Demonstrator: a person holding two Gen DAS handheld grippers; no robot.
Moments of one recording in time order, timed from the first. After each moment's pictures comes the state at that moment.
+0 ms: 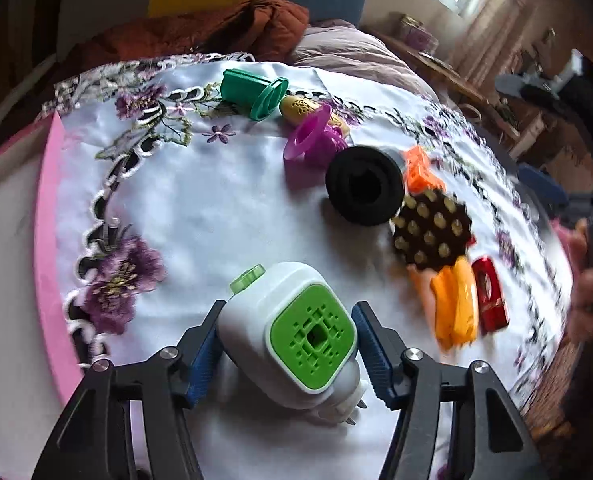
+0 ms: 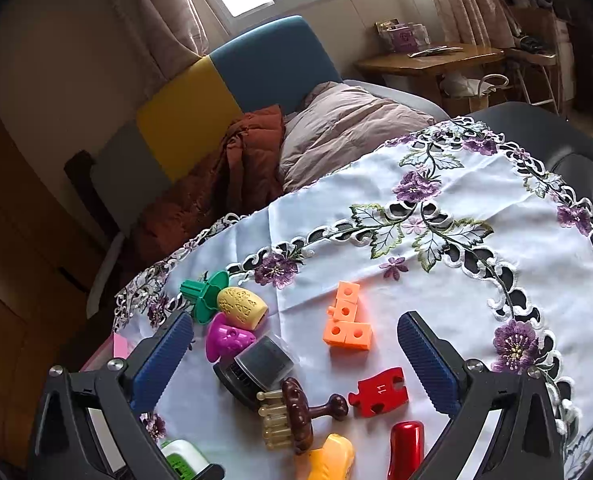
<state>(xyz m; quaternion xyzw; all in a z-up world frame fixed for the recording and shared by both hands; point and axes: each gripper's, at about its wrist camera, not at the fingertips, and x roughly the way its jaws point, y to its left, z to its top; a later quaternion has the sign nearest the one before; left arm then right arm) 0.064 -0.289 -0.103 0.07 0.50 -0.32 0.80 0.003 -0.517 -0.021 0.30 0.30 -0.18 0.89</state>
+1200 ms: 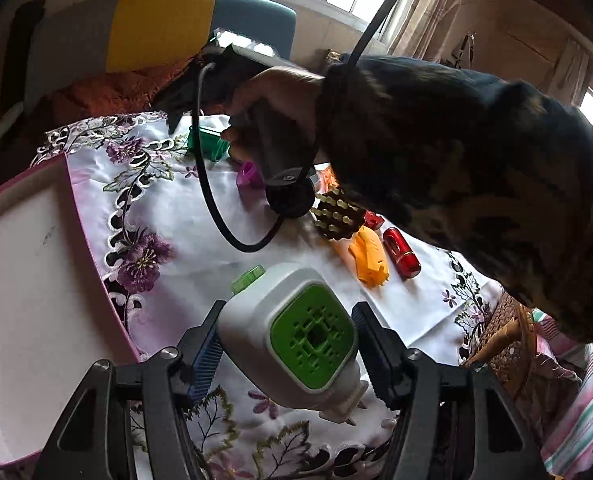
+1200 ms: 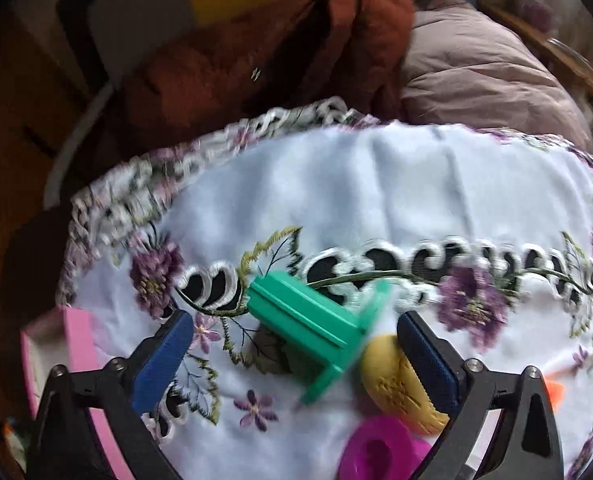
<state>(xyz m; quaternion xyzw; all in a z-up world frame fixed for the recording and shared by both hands) 0.008 -0.217 -0.057 0.05 0.42 -0.43 0.80 0.268 -0.425 -0.093 0.16 0.54 -0.10 0.82</state>
